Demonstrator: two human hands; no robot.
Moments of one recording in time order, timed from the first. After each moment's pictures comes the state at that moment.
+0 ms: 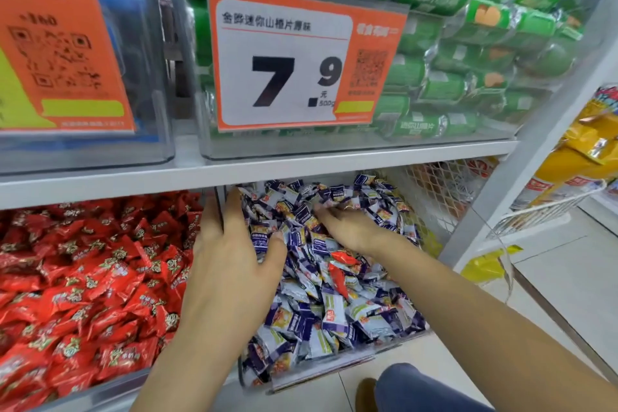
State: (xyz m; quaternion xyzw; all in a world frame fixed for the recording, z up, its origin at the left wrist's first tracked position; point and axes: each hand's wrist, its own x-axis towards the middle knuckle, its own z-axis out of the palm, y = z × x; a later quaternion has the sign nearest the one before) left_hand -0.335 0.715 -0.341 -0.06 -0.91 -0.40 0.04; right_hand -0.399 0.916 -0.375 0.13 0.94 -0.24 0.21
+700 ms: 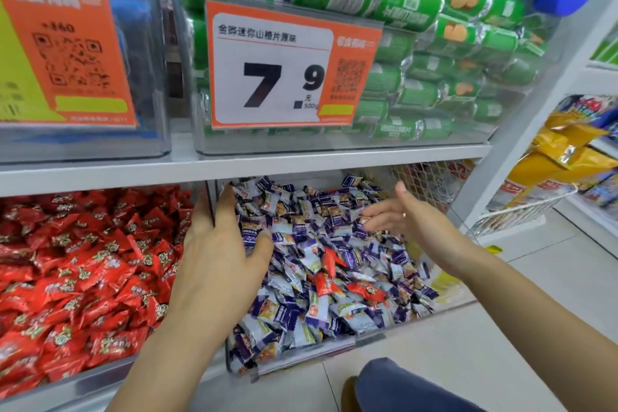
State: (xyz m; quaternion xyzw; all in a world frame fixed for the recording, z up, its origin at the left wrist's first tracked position) left_hand -0.333 0.714 -0.338 -0.05 -0.92 -0.38 0.02; right_hand -0.325 0.978 -0.313 0.09 0.84 -0.53 0.07
